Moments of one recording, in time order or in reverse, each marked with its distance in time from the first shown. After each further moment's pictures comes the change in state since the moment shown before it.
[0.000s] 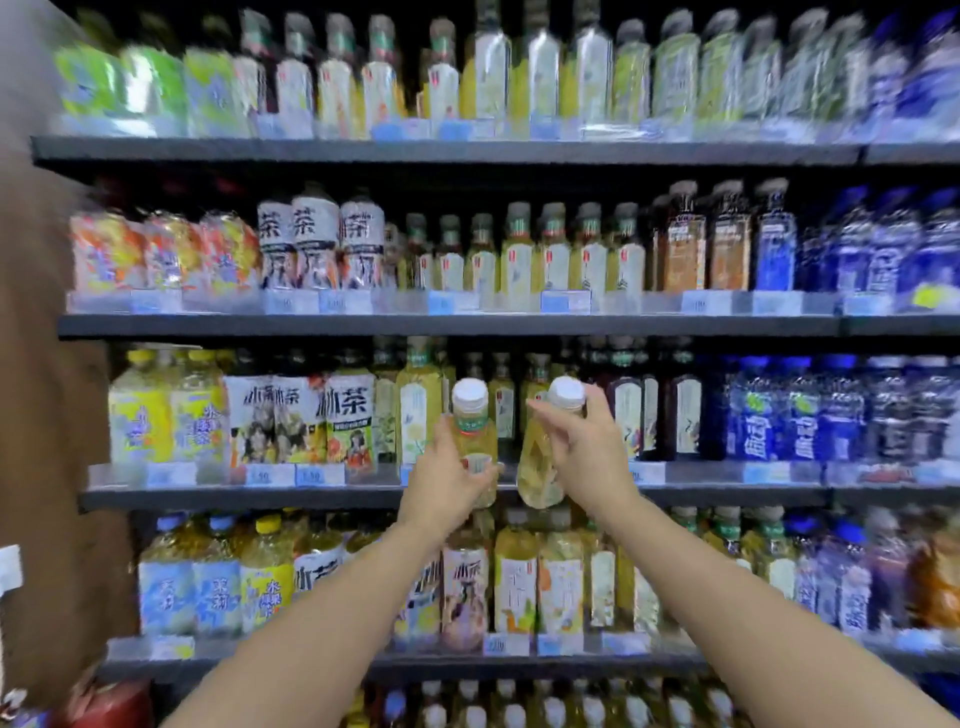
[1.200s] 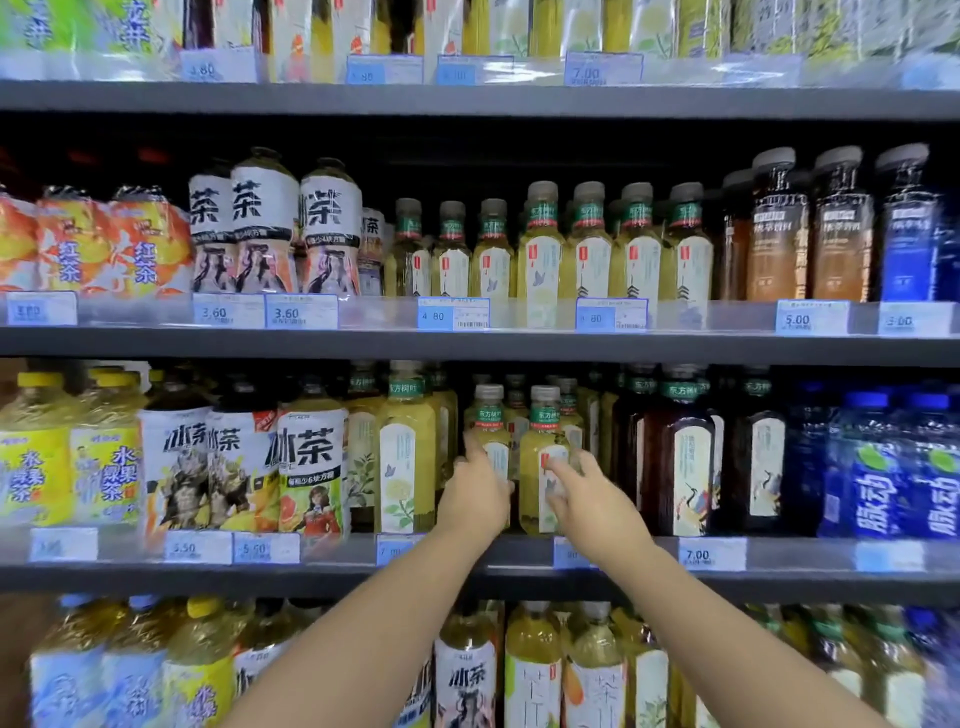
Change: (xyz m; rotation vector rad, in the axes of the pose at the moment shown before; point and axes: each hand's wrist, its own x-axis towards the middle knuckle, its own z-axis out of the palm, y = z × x) left_hand 0.145 -0.034 0.110 0.164 -0.112 -0.193; right_hand 0.062 0.135 0.126 -0.395 -0.461 0.173
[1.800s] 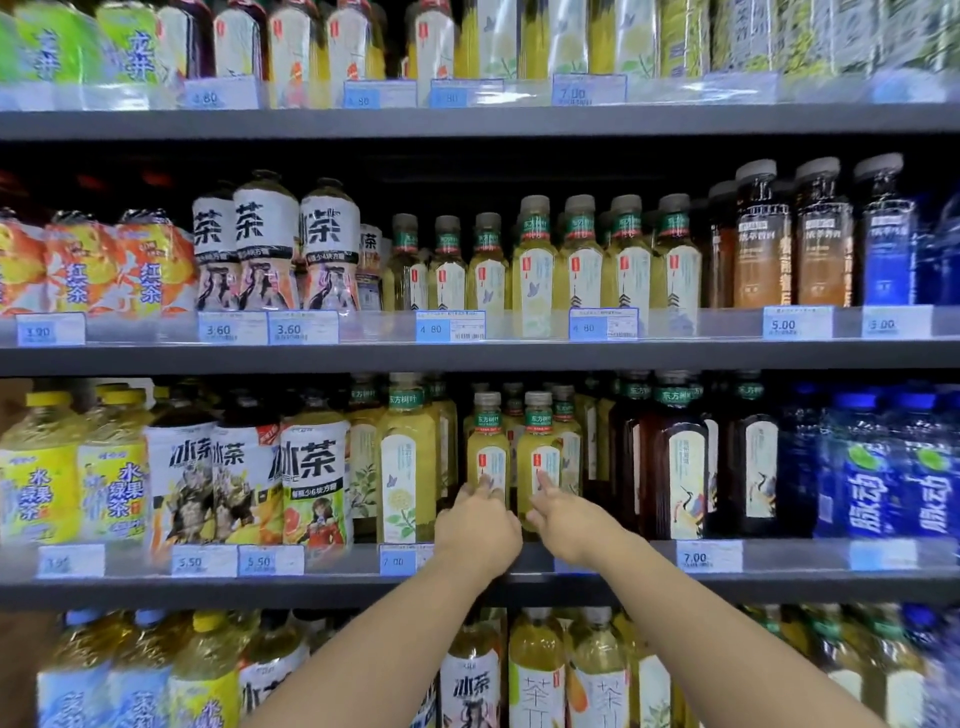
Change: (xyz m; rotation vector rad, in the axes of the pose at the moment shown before) left_hand -0.019 -0.010 0.002 0.461 -0.196 0.200; right_hand 0.024 -0.008 0.017 -0.100 -0.478 -0.072
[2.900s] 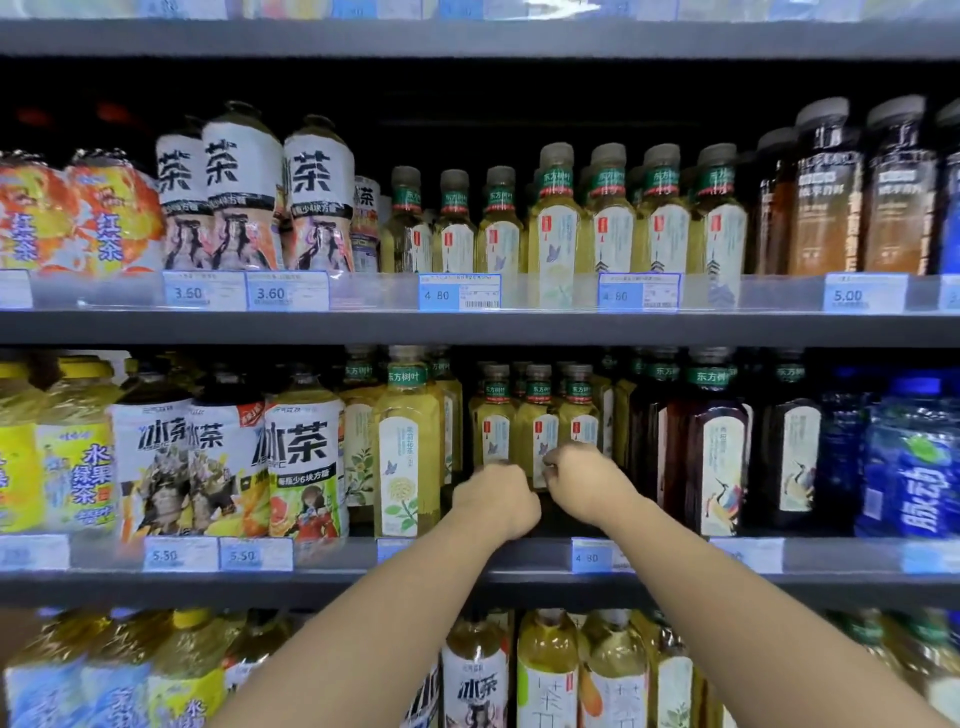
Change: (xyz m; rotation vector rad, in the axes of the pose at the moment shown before) left_hand 0.038 0.007 -0.009 -0.117 -0.109 -0.013; right_hand 0.035 0.005 -0.013 0.133 0.307 0.112
